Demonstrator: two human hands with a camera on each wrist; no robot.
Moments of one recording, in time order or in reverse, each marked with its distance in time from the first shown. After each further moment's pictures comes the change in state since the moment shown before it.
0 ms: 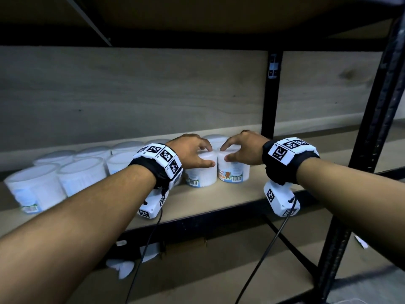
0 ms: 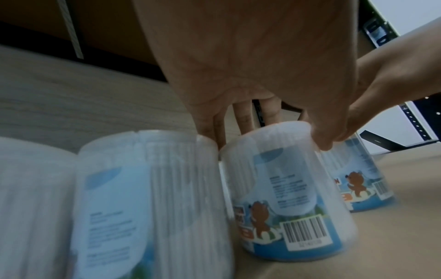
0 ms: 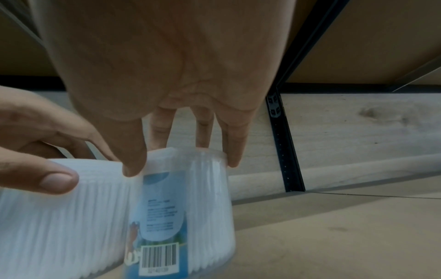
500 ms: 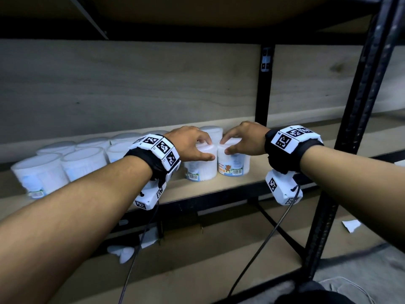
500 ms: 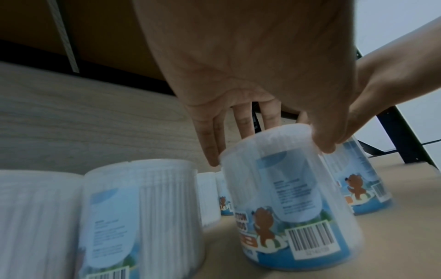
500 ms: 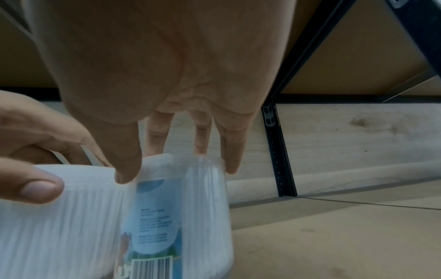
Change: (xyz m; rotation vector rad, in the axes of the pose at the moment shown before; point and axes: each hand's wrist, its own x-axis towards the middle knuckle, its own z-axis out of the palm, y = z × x) left_hand -0.026 0.028 -0.011 0.032 -0.040 0.005; right_hand -0.032 0.006 -0.011 -0.009 -0.021 -0.062
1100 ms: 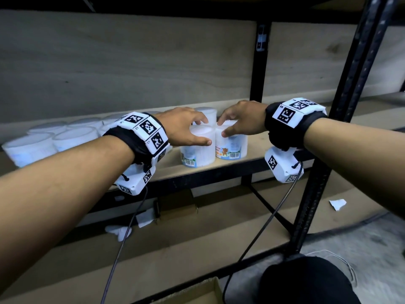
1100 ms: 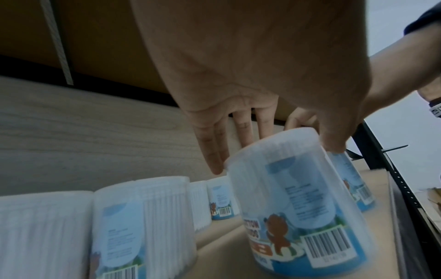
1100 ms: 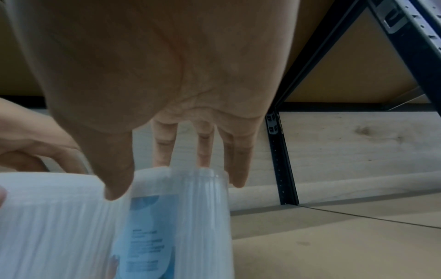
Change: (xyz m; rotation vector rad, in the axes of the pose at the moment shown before) left_hand -0.026 0.018 -0.010 -0.008 -0.047 0.019; right_hand -0.022 -0.005 -0.013 -0.051 -0.066 -0.019
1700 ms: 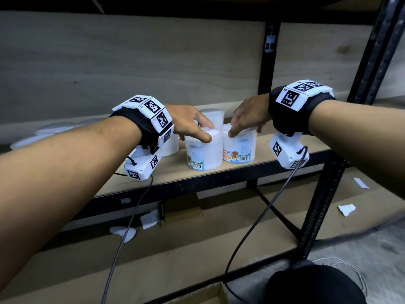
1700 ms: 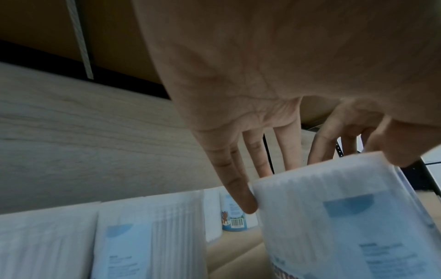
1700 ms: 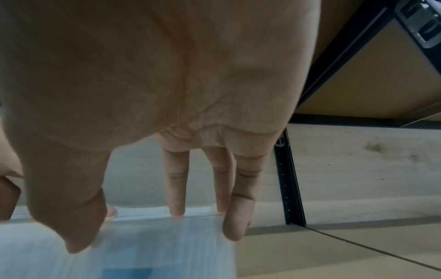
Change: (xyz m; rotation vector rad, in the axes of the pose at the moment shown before) left_hand 0.007 -0.007 -0.024 -0.248 -0.249 -0.084; right_hand 0.022 -0.013 -0.019 0.023 -0.228 0.212
